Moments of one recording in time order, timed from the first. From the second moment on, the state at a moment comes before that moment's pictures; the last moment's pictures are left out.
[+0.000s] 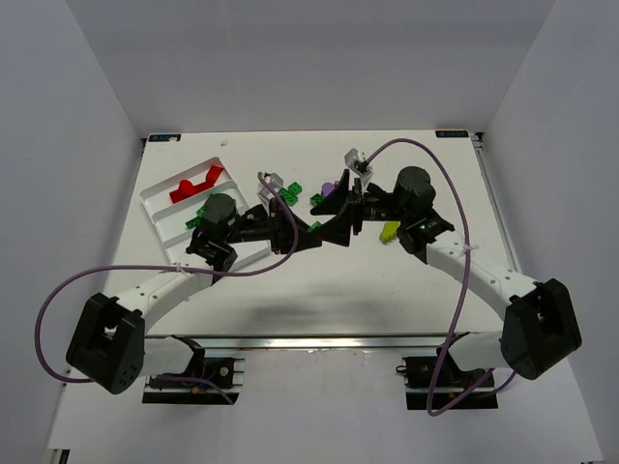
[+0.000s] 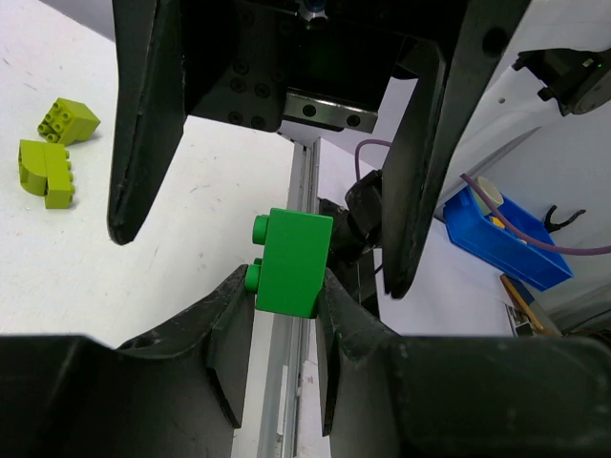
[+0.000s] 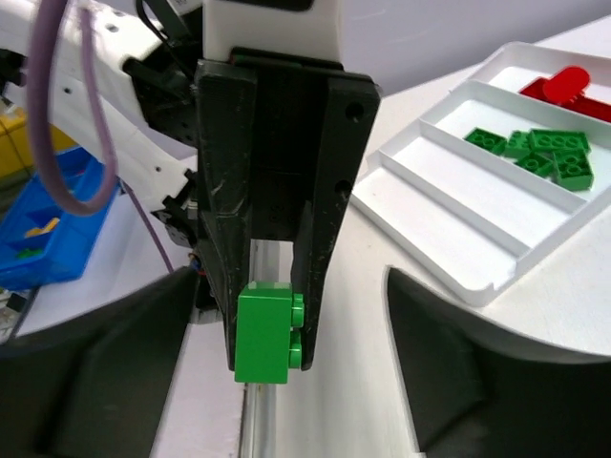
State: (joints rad) left arm -0.51 1.26 0.71 0.68 0.98 -0.63; right arm 0.57 1.34 0.95 0.47 -1.02 0.41
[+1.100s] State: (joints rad) left arm 0.11 1.65 1.06 -0.15 -0.03 -0.39; right arm 0.48 1.12 0.89 0.18 -0.81 -0.04
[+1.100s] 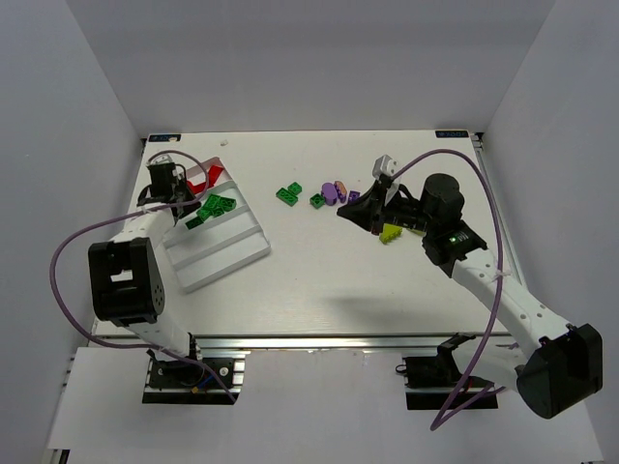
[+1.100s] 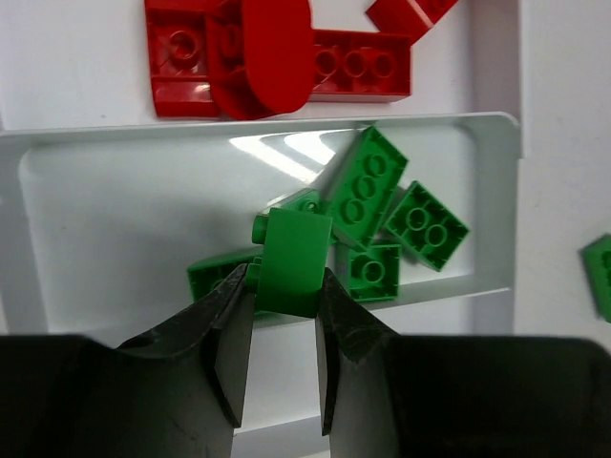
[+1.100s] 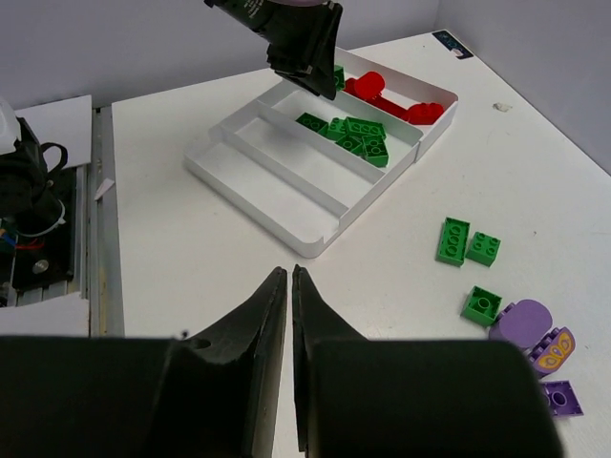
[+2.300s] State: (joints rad) left arm 0.11 1.17 0.84 0.14 0.26 -0.56; right arm 0.42 1.64 1.38 -0.24 -0.62 -0.32
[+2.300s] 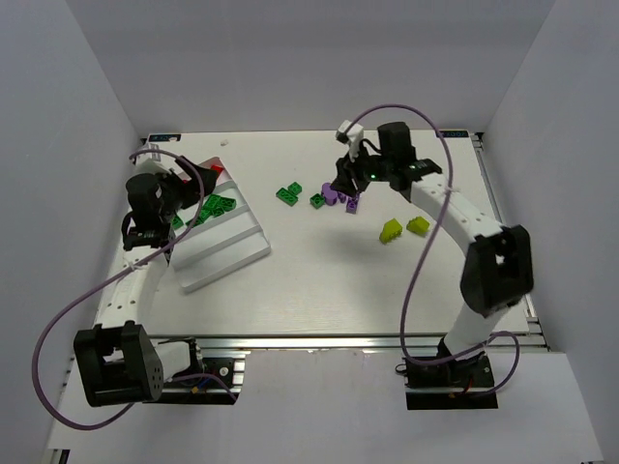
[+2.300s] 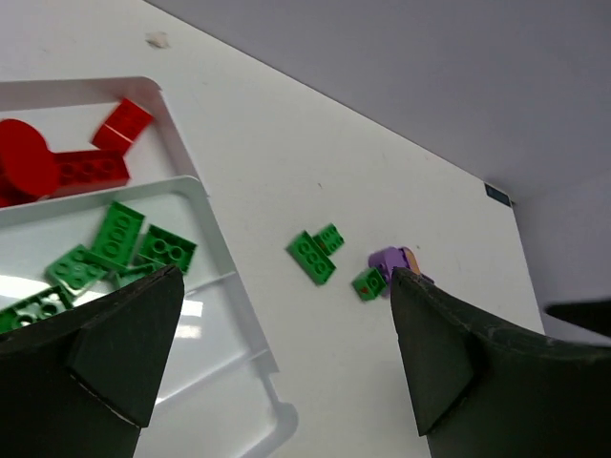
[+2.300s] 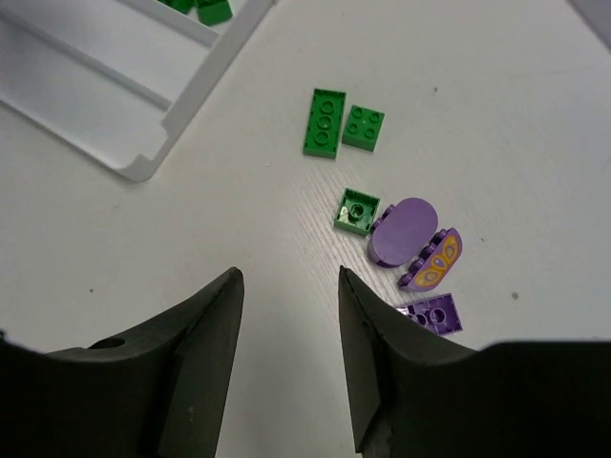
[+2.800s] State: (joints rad) left arm 0.02 1.05 0.83 0.13 0.25 -0.52; right arm 0.52 2.29 1.90 -0.59 -0.38 -0.27
